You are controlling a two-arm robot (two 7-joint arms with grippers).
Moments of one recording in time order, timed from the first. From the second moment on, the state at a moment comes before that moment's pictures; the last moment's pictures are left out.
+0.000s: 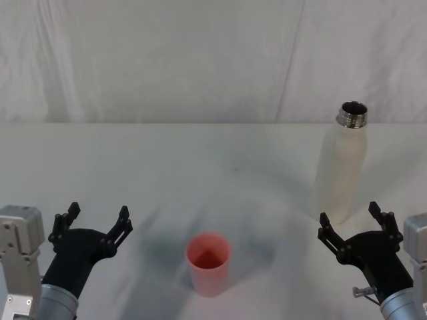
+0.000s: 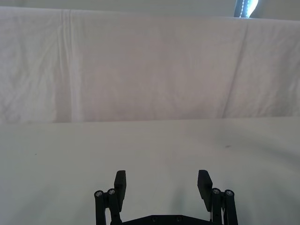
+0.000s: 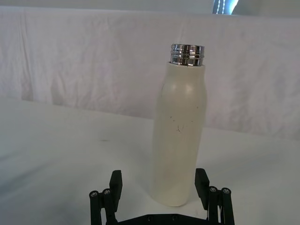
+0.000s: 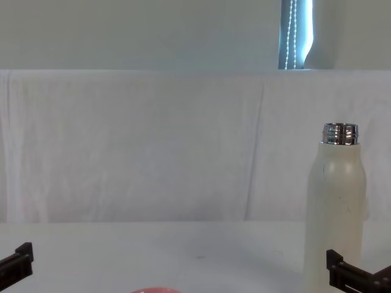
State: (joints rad) left arm 0.27 0.24 0.04 -1.85 -0.25 -0.02 -0.02; right arm -0.17 0.19 -0.26 -1.77 0.07 -0.06 -0.03
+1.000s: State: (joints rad) left arm 0.27 0.24 0.04 -1.85 -0.25 -0.02 -0.02; right arm -0.17 0.19 -0.26 -1.77 0.07 -0.06 -0.03
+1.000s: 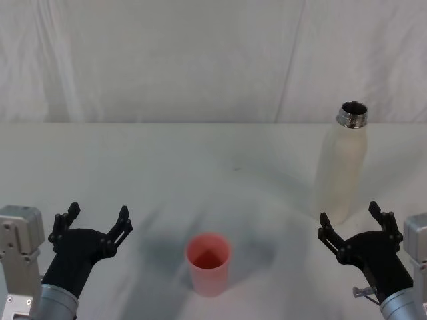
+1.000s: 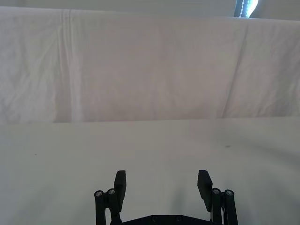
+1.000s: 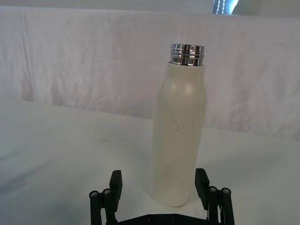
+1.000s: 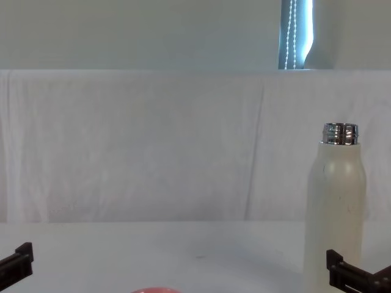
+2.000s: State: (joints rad) left arm 0.27 0.24 0.04 -1.85 -0.25 -0.02 -0.02; right arm -0.17 0.19 -0.26 -1.77 0.07 -0.06 -0.03
